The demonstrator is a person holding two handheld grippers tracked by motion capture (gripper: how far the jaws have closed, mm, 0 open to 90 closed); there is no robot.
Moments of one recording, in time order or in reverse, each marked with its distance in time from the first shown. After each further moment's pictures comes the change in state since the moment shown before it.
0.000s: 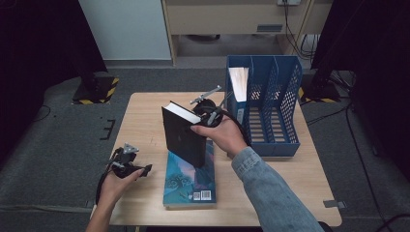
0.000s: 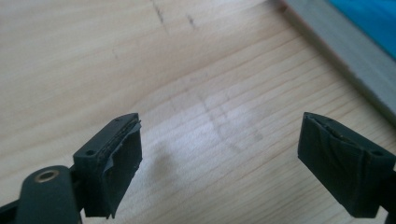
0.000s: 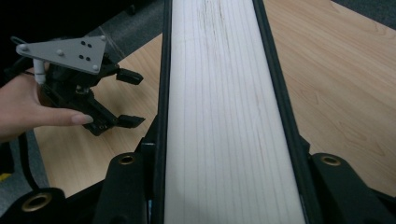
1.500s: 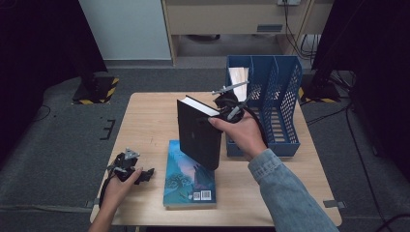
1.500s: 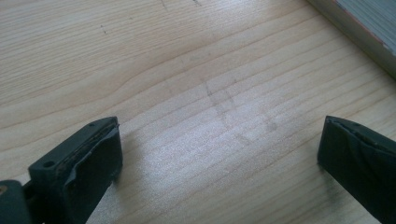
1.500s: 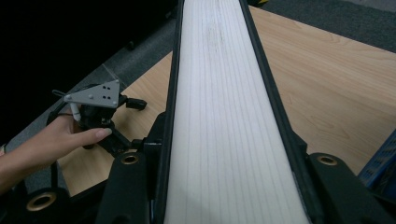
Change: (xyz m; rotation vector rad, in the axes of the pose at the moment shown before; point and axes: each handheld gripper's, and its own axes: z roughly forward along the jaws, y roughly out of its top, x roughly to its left) left arm -0.005 -0.018 0.017 -0.055 0.025 -0.001; right arm -0.012 -0.012 -0.060 -0.119 -0.011 0.117
